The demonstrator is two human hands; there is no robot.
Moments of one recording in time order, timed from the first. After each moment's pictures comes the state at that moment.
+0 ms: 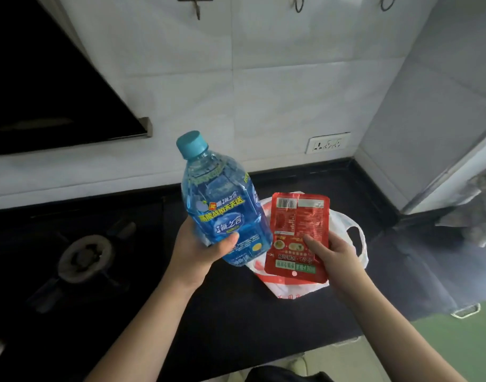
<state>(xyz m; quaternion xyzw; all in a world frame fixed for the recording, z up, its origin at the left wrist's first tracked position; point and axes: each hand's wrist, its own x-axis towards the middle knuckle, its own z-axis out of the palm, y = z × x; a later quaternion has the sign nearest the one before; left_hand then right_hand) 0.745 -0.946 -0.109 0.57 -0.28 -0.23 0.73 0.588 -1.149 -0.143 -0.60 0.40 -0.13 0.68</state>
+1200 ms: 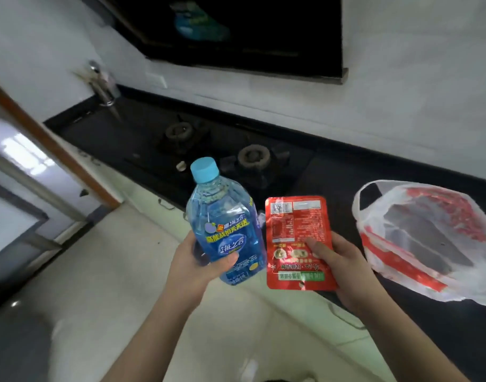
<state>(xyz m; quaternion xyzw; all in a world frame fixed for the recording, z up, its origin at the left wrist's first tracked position) 0.472 -0.758 -0.107 0.68 0.09 0.06 0.73 0.514 -1.010 -0.126 -0.64 0.11 0.18 0.74</state>
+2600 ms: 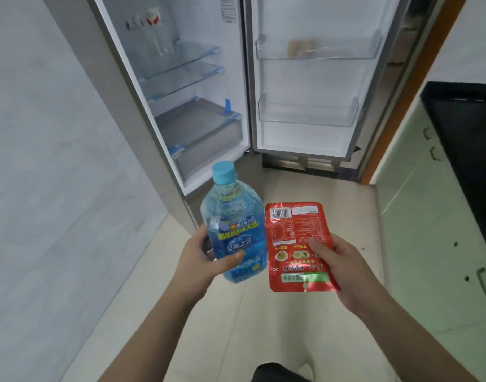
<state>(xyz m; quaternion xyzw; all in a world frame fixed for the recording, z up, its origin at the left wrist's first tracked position) 0.097 -0.395 -0.113 0.54 0.48 0.42 0.55 0.349 -0.434 -0.116 -0.59 -0.30 0.58 0.48</state>
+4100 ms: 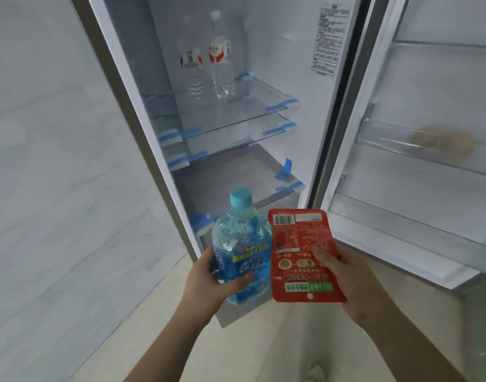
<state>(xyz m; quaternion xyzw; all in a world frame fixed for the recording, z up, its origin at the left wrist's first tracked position) 0.066 -0.017 -0.129 0.45 0.61 0.47 0.45 0.312 0.026 -0.096 -0.55 -0.39 0.63 0.39</state>
